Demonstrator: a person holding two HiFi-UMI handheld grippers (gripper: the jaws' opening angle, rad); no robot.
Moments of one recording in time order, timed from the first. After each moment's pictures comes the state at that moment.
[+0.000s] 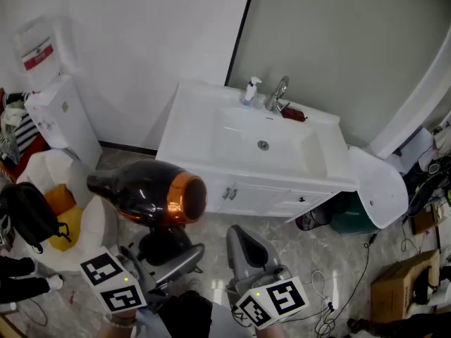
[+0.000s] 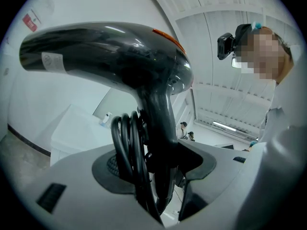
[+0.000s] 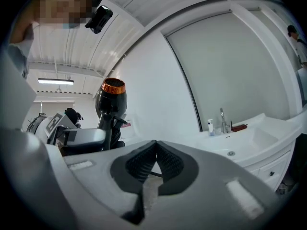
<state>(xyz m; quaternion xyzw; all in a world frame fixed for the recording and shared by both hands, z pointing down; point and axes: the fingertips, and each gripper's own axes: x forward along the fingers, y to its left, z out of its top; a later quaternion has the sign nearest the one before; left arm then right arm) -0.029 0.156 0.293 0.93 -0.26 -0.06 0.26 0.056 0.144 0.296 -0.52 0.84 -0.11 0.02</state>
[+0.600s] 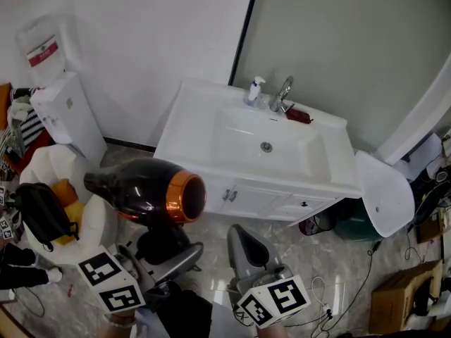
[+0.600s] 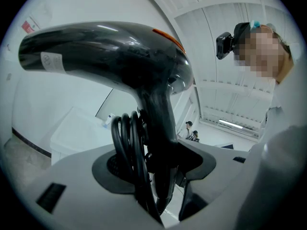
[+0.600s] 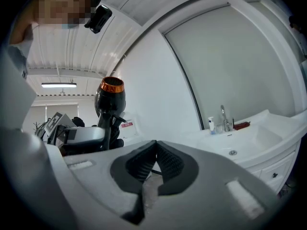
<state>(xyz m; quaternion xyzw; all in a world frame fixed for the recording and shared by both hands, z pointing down) 0.004 0.143 0.297 0.92 -0.29 -0.06 0.25 0.092 0.128 0.307 -0.50 0.86 -0.12 0.02</state>
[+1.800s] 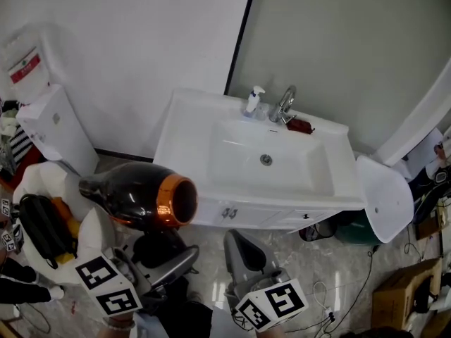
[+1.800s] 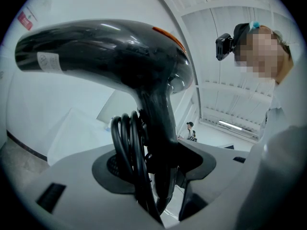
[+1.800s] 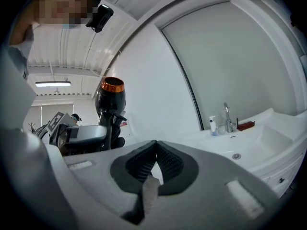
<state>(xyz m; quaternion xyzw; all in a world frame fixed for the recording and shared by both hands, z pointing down) -0.017 0.042 0.302 0.92 -0.28 -0.05 0.26 0.072 0.033 0.315 -0.51 0.85 -0.13 0.01</state>
